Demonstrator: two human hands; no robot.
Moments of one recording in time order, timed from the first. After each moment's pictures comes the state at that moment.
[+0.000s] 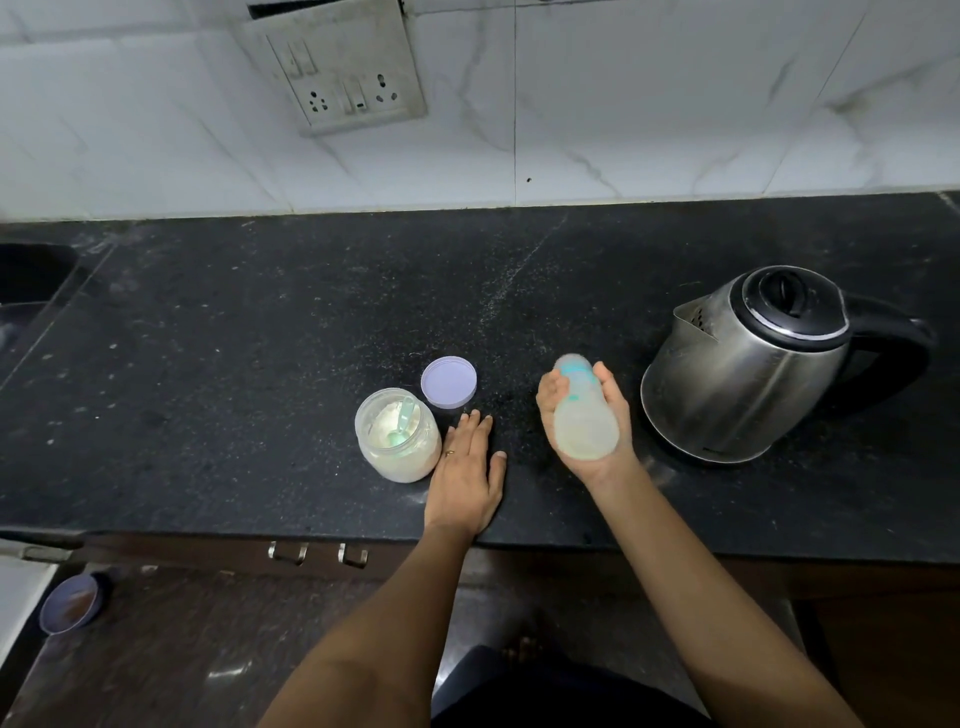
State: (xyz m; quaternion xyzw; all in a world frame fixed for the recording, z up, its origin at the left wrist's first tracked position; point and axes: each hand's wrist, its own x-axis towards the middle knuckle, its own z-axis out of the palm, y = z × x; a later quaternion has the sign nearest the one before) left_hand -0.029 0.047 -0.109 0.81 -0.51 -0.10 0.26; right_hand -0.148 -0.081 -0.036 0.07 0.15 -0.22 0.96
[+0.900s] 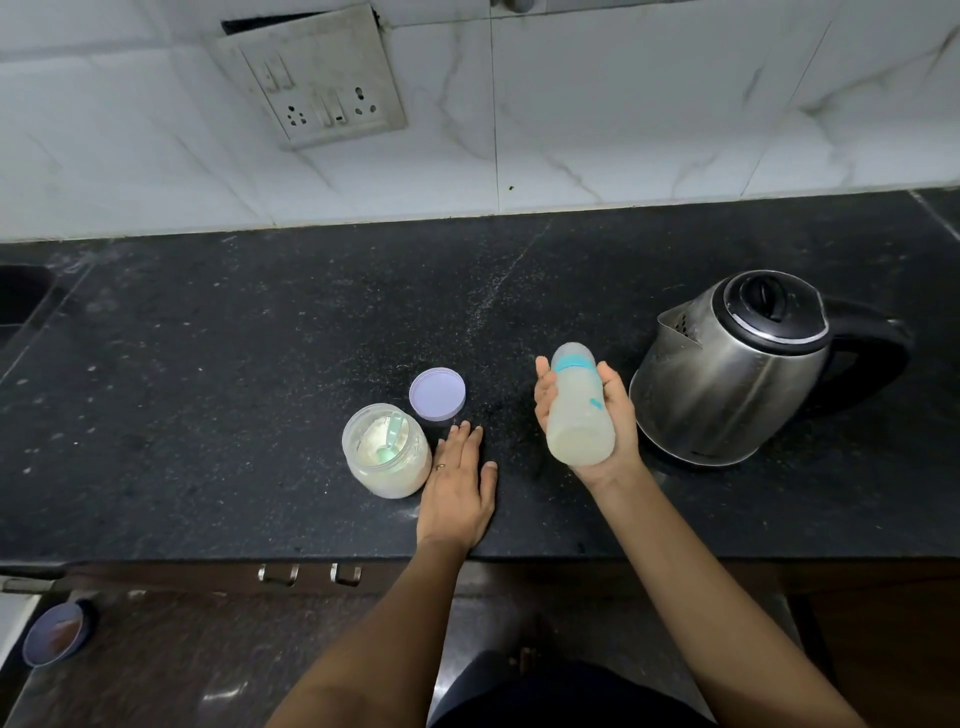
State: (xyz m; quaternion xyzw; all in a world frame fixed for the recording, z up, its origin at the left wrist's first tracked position) left_hand -0.028 0.046 -0.111 0.81 -0.51 -0.10 0.26; right_hand -0.153 -0.082 -0.013 0.03 0.19 -0.25 0.95
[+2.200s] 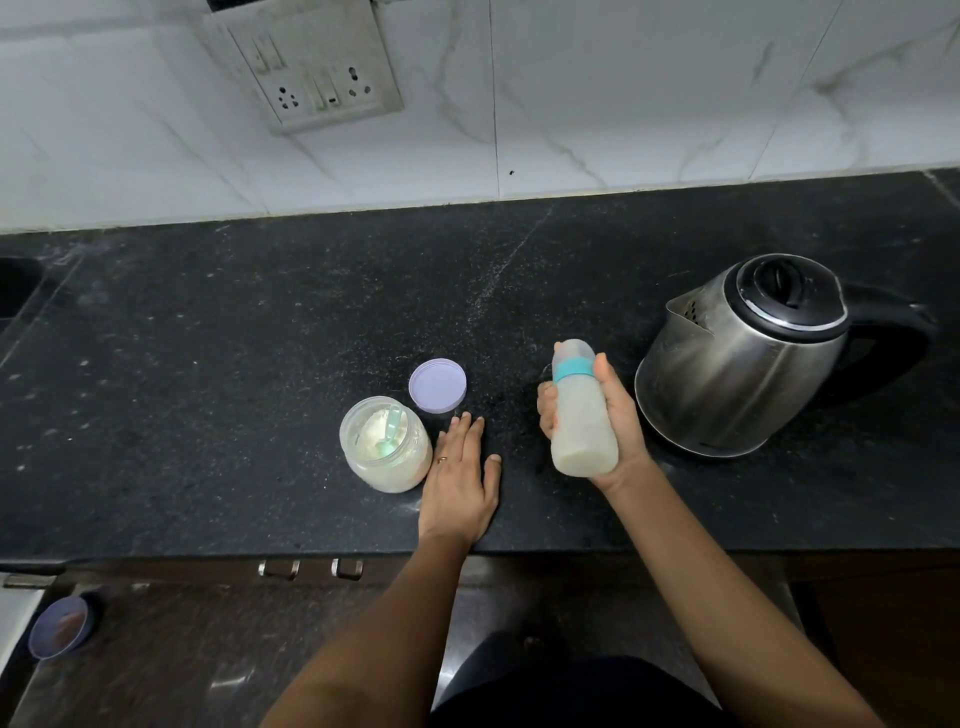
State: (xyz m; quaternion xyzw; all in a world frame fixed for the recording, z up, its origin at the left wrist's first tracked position) left_hand -0.029 0.045 -0.109 0.81 -0.51 -0.10 0.25; right_hand -0.156 -0.084 -0.031 -0.08 0.18 -0.25 0.95
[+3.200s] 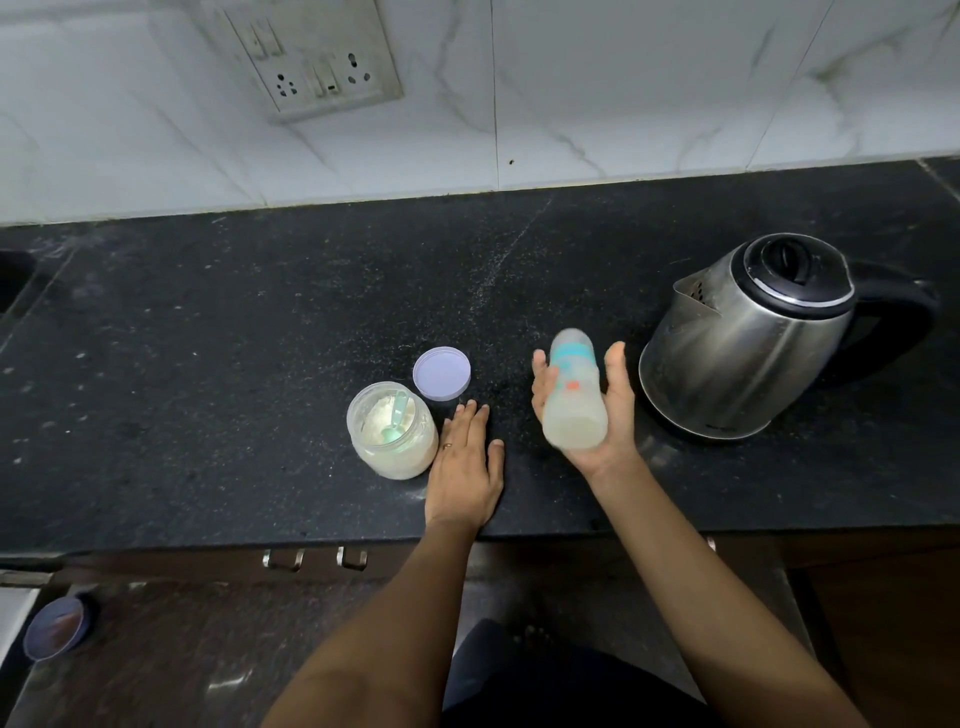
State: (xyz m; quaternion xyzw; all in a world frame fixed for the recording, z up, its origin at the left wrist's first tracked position) left_hand -0.027 0.046 -0.112 0.81 -0.51 -0.10 0.27; right_hand -0.144 -0.069 -0.035 0.01 0.13 -0.27 0.95
